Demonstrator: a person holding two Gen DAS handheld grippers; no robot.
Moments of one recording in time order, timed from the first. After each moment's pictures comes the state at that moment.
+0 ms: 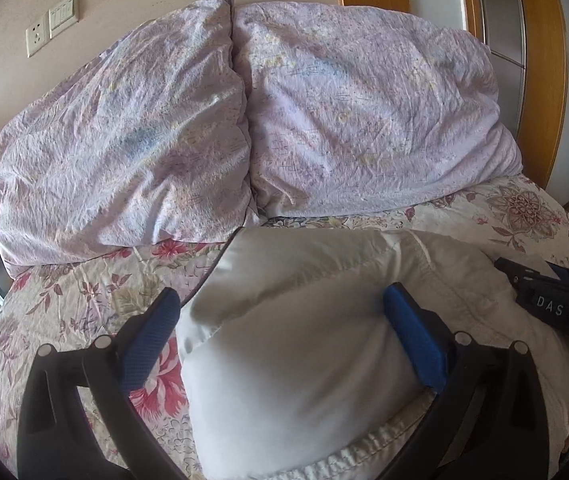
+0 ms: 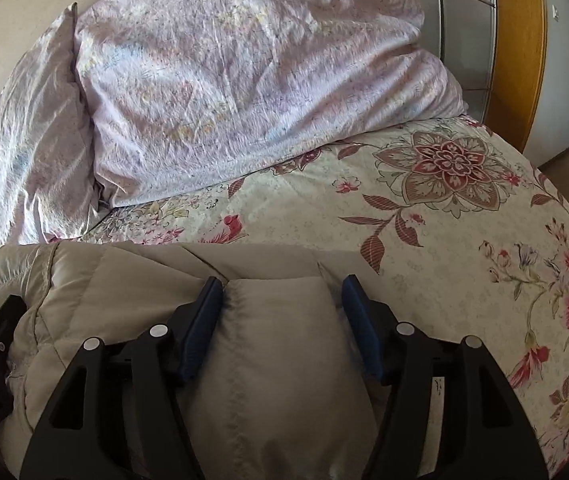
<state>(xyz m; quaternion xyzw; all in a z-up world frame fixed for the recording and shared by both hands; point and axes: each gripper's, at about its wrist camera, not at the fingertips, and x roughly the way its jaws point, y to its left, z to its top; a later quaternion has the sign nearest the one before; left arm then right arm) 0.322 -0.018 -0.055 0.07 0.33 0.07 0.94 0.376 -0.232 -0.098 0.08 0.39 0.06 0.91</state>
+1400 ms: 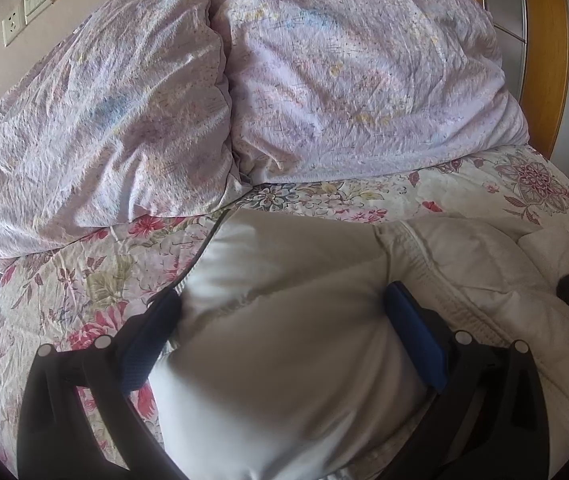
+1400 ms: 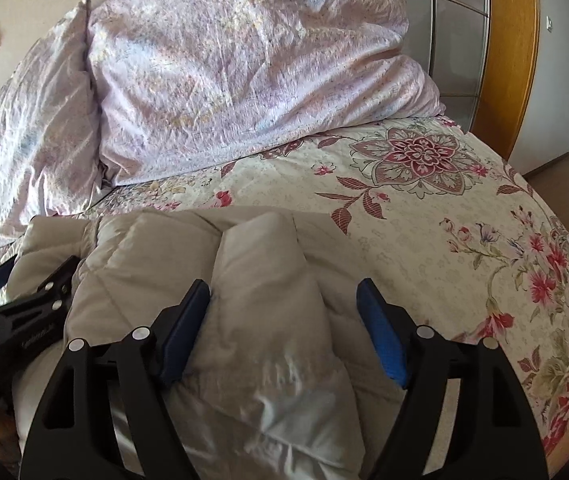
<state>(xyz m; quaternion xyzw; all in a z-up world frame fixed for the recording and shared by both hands) 0.347 -0.017 -0.085 0.07 0.38 0.07 0.92 0.328 -0.240 -0.090 0.05 0.39 0.05 0.92</state>
